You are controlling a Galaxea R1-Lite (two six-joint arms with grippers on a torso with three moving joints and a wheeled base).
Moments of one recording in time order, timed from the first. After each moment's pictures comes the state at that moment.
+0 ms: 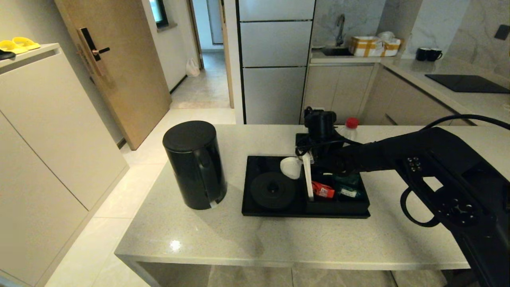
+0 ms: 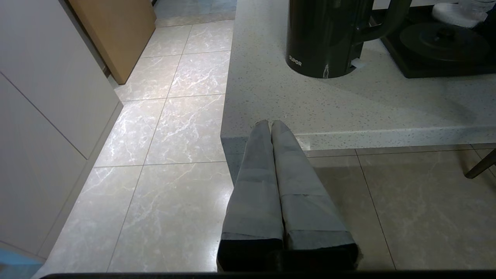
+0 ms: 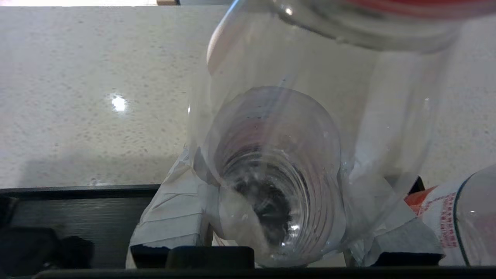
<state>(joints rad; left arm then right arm) 0.00 0.00 0.00 0.00 -0.02 0.08 0.43 2.47 -1.80 -0.39 -0.50 0.10</state>
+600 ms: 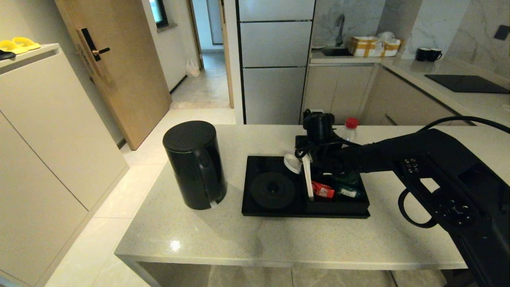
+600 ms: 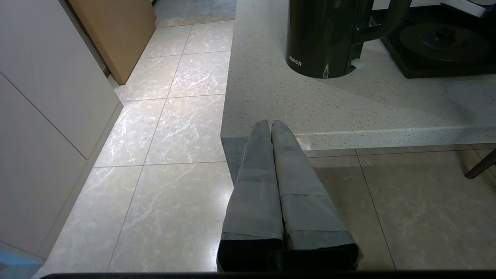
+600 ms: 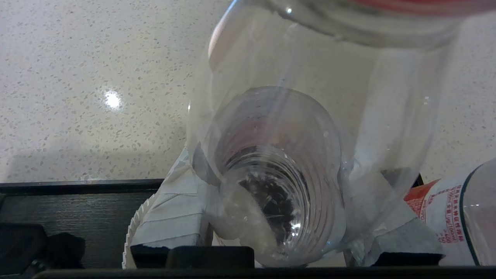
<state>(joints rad) 0.00 0.00 0.00 0.00 -0.02 0.08 0.43 2.48 -1.81 -0.37 -0.50 0.10</state>
